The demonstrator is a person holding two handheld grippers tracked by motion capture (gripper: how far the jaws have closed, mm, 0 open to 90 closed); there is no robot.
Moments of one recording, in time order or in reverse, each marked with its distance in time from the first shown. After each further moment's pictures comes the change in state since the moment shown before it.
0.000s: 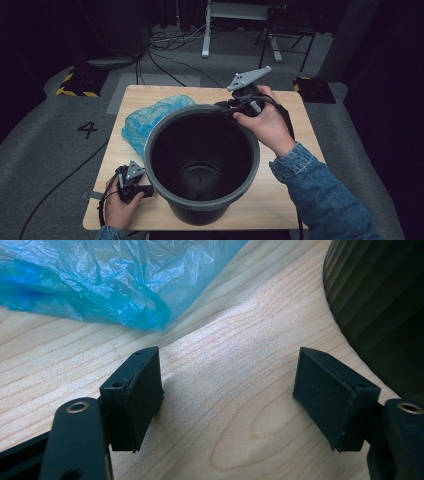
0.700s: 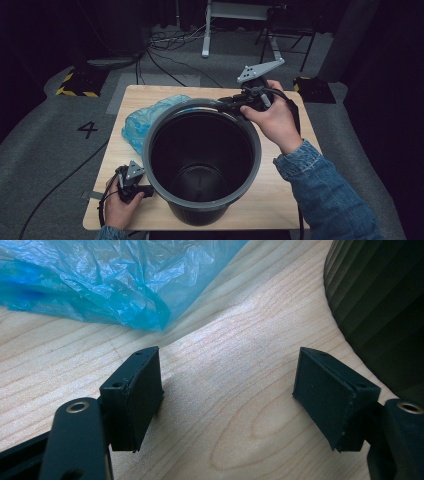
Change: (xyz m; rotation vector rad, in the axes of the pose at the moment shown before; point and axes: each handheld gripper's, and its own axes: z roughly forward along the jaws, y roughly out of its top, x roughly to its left) left arm 0.000 0.000 0.000 -0.001 0.002 0.004; right arm -0.005 0.005 -0.021 -0.055 0.061 0.080
